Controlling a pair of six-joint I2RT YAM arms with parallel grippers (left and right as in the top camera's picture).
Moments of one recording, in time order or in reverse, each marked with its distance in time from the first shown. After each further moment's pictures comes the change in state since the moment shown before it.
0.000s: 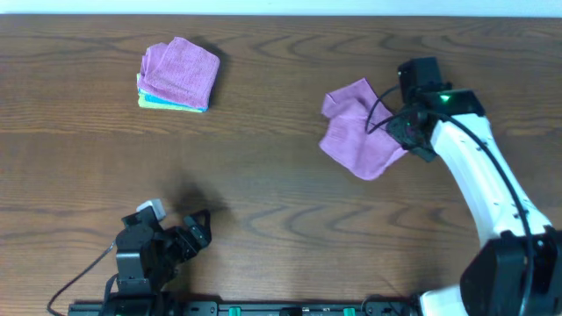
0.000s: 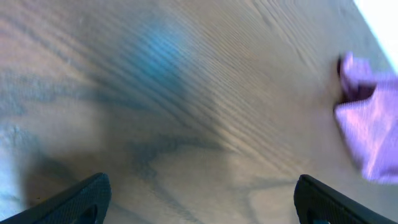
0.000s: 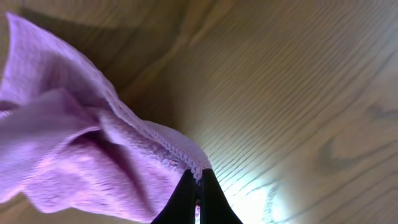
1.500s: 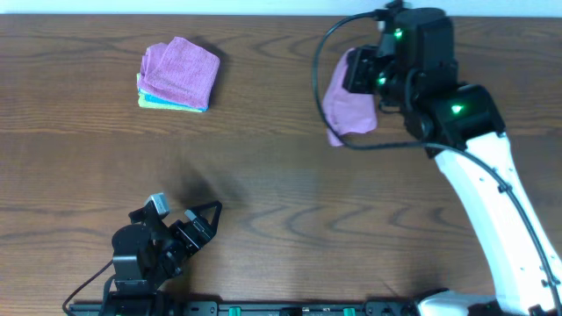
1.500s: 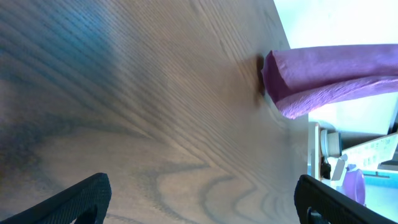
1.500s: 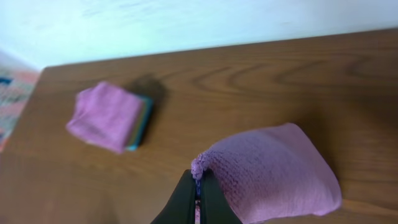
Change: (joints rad) left arm 0.000 0.000 0.000 0.136 0.241 -0.217; right arm 0.226 -0.135 0.288 0.294 -0.365 -0.468
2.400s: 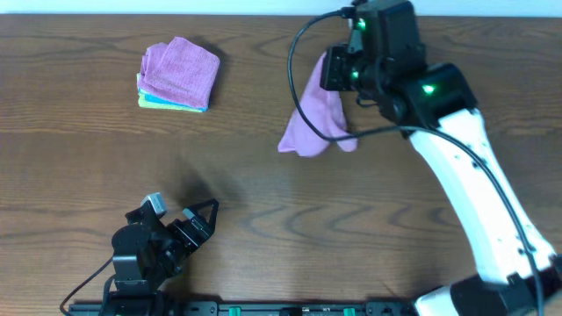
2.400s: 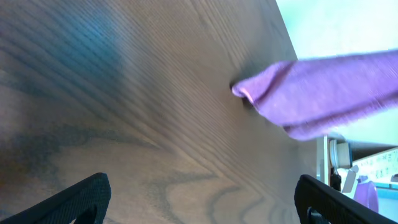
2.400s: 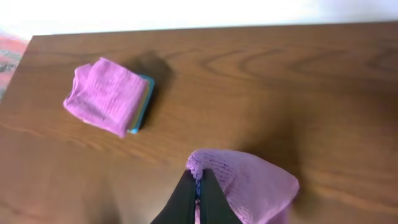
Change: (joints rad) left arm 0.000 0.000 0.000 0.002 -0.053 0.007; right arm 0.062 0.157 0.162 -0.104 0.047 -0.024
